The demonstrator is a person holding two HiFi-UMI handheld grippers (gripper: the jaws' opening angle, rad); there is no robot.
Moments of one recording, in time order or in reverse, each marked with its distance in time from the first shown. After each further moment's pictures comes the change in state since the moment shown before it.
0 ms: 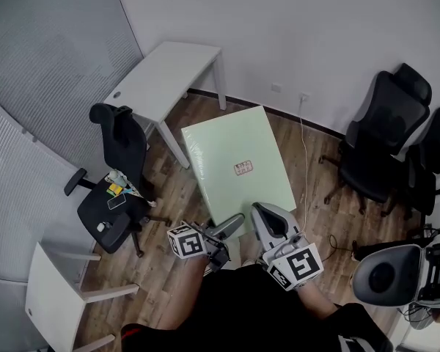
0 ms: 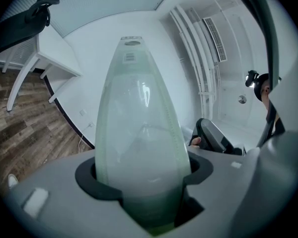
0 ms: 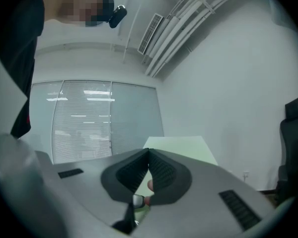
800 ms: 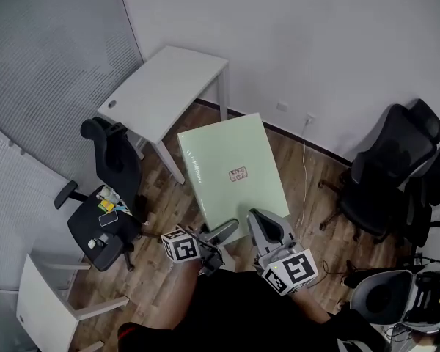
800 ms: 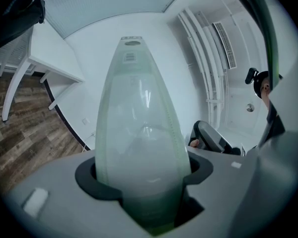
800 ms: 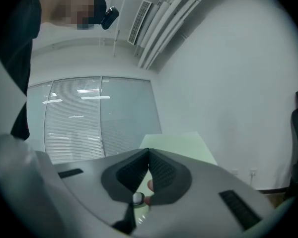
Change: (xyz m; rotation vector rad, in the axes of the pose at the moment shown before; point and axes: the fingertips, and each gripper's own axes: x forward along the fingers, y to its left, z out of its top) left arm 0.050 0.093 0.123 -0.015 -0.038 0.023; right arm 0.147 -0.083 -0.005 0.051 0.055 0.008
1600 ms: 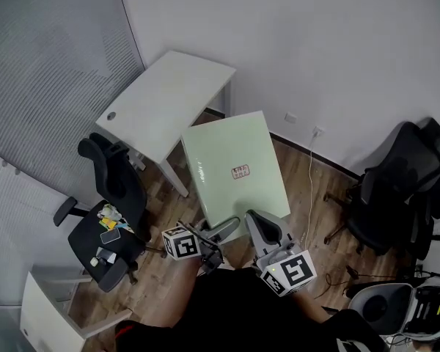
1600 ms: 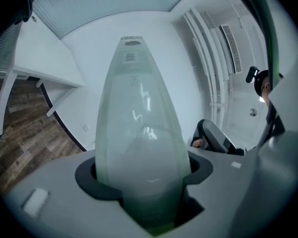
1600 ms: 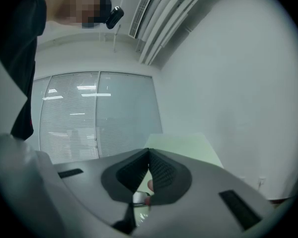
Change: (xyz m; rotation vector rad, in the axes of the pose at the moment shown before) left arm 0.030 0.074 0.108 -0.009 0.010 -0.013; right arm 0.129 -0.031 0.006 -0.035 0.007 0.023
